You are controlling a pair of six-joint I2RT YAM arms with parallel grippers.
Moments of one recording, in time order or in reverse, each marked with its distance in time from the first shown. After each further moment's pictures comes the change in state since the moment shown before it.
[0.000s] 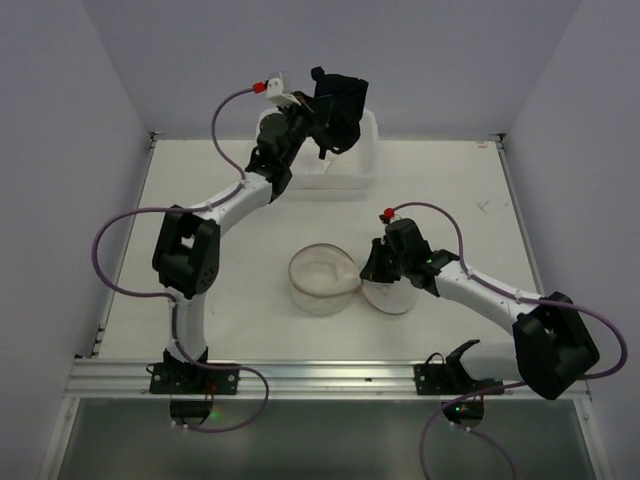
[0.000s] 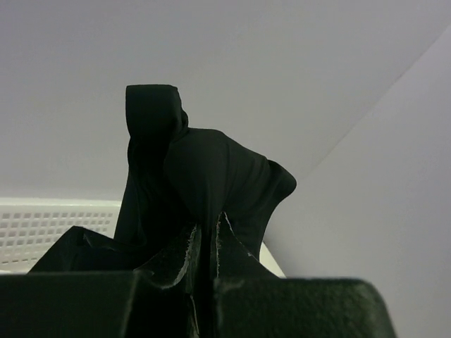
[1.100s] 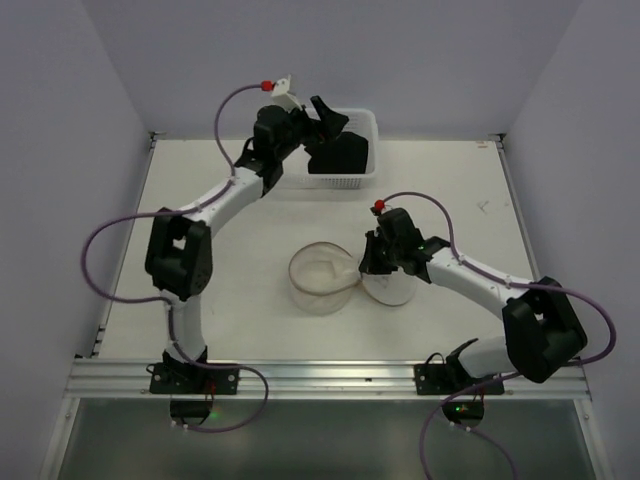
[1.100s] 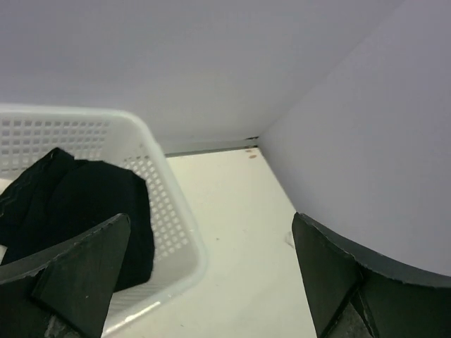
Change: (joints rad) left arm 0.054 0.093 0.081 -0.310 0.216 -0.021; right arm 0.001 0.086 0.110 -0.066 0.020 -0.092
